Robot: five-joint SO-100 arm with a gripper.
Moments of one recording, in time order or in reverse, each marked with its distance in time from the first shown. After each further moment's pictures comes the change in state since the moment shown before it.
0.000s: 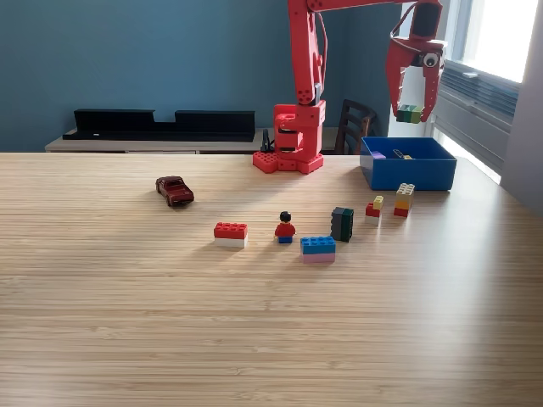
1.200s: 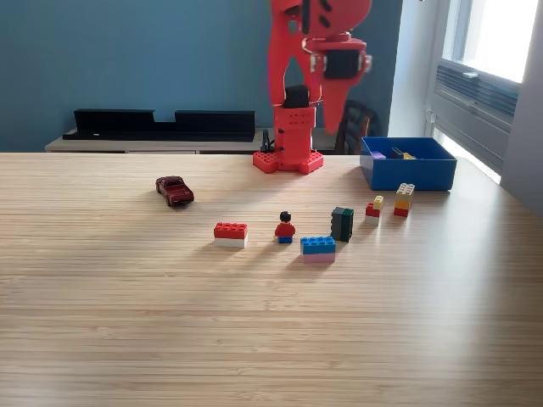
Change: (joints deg) arm 62.6 0.0 -4.2 0.0 2.2
